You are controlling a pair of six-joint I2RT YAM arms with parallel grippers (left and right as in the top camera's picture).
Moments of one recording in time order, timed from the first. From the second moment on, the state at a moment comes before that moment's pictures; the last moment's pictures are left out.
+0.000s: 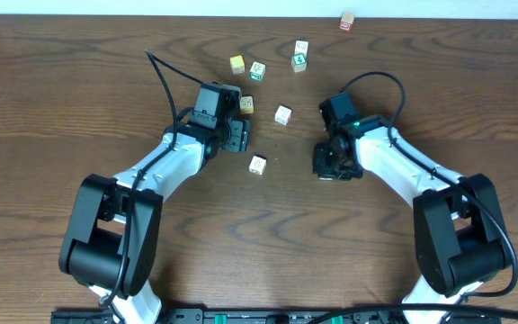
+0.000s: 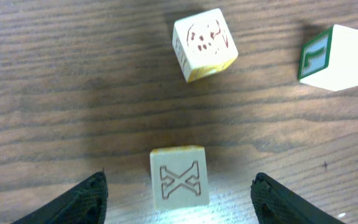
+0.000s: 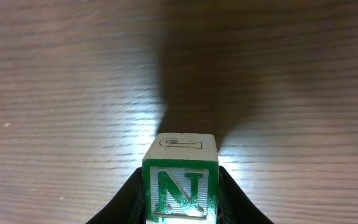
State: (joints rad) left arm -0.33 1.84 1.09 -0.21 0.04 -0.12; right arm 0.38 1.86 1.17 -0.73 -0.07 0.49
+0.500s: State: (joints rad) left arm -0.33 1.86 1.09 -0.19 0.01 -0.12; right arm 0.48 1.86 1.16 -0.65 -0.08 0.49
